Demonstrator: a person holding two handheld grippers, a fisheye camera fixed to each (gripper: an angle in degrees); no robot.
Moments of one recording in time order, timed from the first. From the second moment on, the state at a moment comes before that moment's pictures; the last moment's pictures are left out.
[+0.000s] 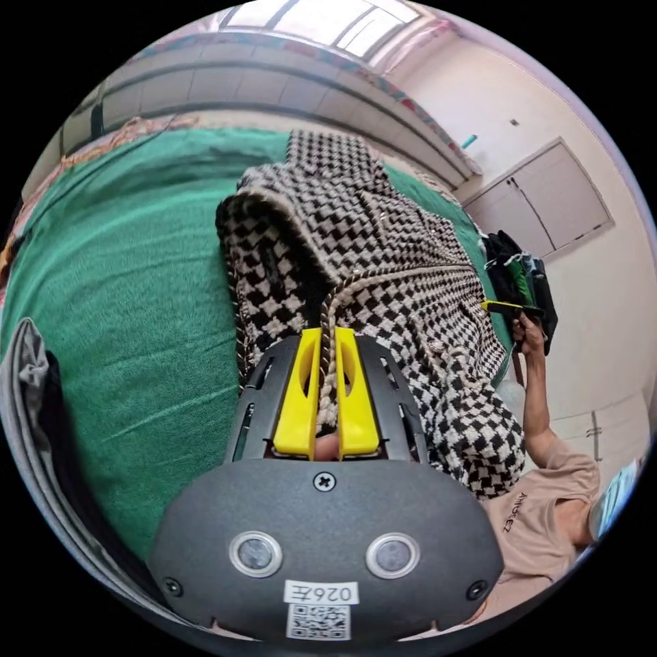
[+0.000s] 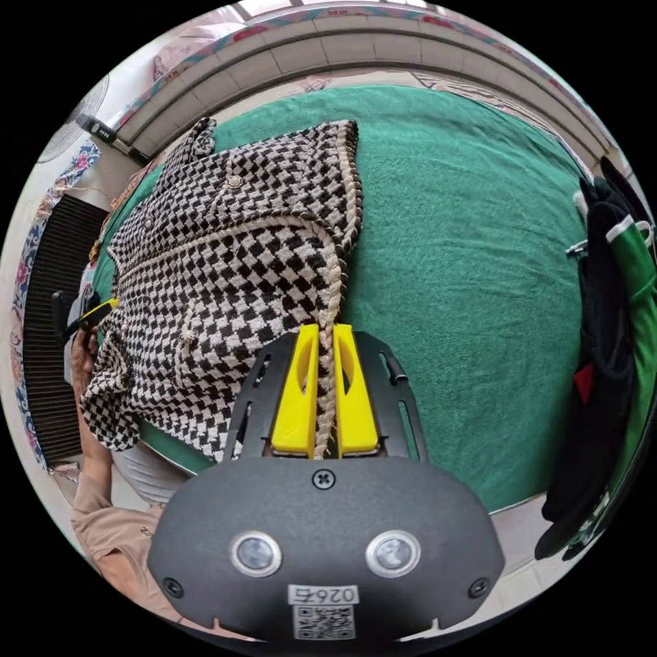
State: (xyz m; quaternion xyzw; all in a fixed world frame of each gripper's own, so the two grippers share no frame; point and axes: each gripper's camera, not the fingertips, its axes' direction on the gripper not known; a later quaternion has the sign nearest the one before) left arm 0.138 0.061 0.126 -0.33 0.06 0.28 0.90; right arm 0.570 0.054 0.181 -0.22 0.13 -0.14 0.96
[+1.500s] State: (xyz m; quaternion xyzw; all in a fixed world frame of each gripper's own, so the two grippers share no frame) left arm 0.200 0.112 -0.122 0.02 0.37 0.39 0.84; right arm 0.767 0.302 -0.356 0.11 -0.09 -0.26 0.95
